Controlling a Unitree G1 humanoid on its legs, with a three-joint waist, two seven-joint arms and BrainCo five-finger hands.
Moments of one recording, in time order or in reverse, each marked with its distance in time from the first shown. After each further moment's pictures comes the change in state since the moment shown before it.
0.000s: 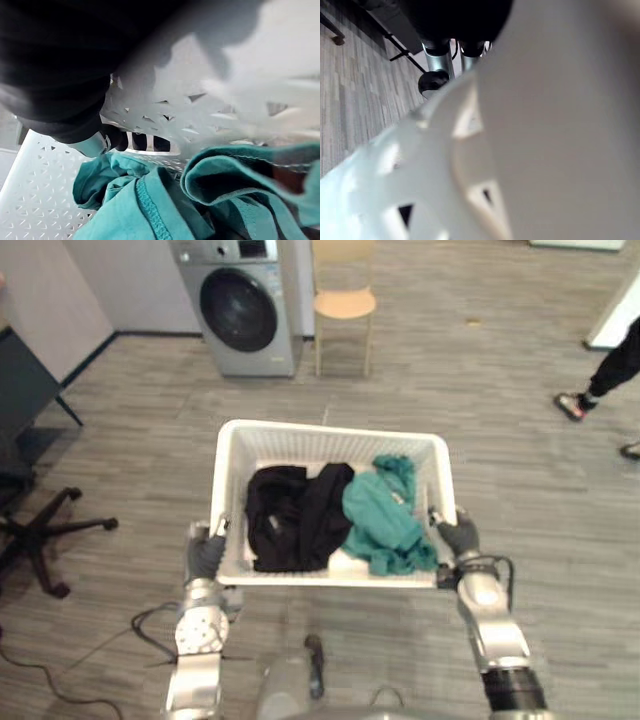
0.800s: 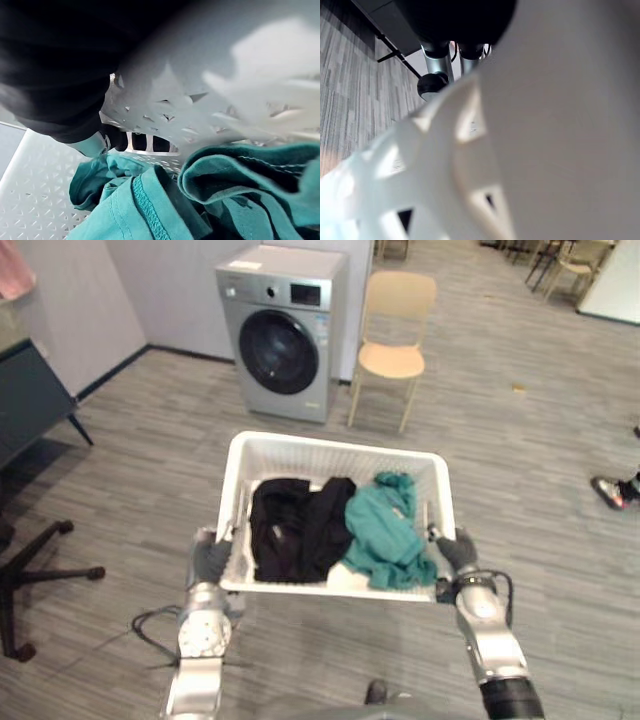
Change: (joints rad) left arm 0.033 0.055 -0.037 0.012 0.030 0.013 0.002; right arm 0.074 0.039 -0.009 0.069 0.004 -0.024 -0.003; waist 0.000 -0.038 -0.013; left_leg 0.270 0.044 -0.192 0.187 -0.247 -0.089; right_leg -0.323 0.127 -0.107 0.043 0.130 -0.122
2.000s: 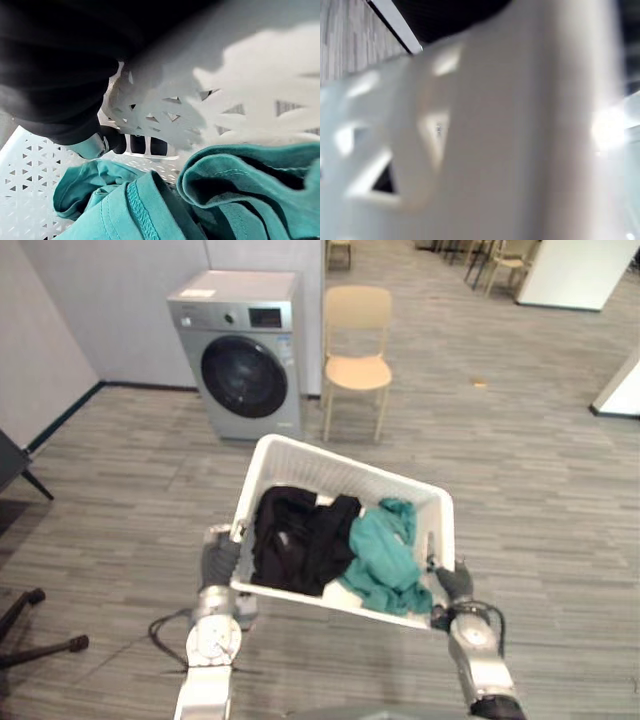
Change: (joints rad) left arm 0.013 -0.074 -0.065 -0.085 -0.151 -0.019 0.014; right arm 0.076 0.091 -0.081 0.194 0.040 -0.101 -0.058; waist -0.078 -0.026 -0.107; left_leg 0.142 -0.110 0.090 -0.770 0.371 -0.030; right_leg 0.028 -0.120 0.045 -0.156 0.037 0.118
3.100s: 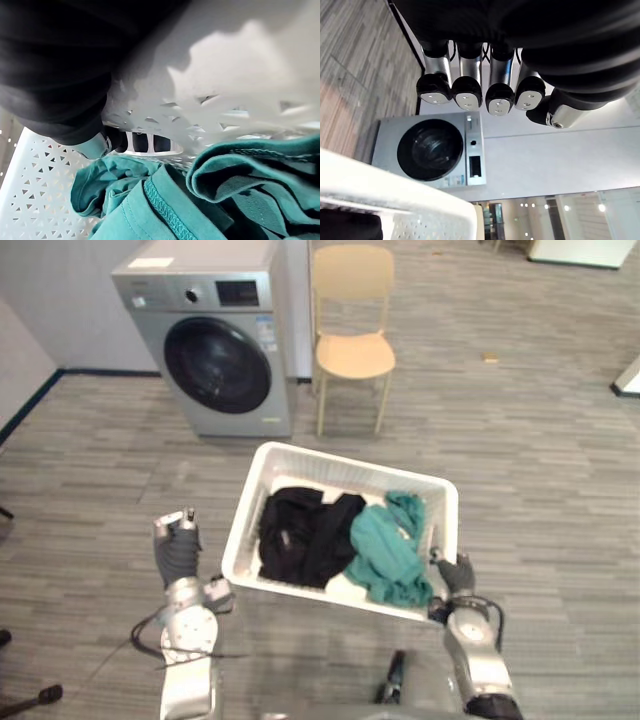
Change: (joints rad) left arm -0.028 -0.037 0.138 -0.065 -0.152 -0.041 0.067; right arm -0.024 0.001 0.034 -0.091 0.026 0.025 -0.031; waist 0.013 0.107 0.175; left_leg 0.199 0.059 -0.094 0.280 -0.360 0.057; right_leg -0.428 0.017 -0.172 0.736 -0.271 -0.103
